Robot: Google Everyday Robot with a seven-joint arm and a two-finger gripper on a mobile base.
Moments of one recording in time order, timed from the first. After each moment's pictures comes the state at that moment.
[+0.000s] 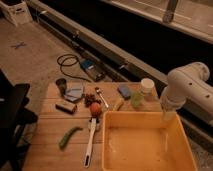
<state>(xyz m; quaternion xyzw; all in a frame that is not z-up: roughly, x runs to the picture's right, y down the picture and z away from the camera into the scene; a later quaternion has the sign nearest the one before) 0.291 0.108 0.682 -0.28 0.02 0.03 0.96</state>
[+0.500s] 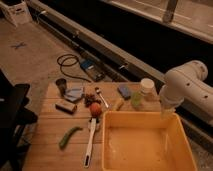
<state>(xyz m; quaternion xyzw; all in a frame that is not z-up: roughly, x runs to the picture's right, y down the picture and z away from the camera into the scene) 0.278 0.080 0.678 -0.24 0.02 -0.02 0.97</state>
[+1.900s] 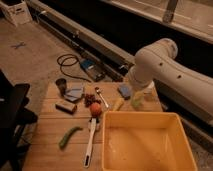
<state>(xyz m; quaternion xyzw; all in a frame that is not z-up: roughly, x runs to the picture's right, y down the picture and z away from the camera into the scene) 0.121 0.003 0.661 -0.18 -0.11 -0.12 0.97</state>
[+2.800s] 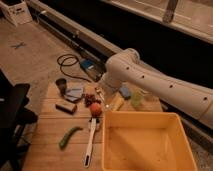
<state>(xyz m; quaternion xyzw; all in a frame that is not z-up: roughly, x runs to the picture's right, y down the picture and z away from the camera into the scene) -0.020 0.037 0.722 -0.21 -0.20 -0.18 0.94</state>
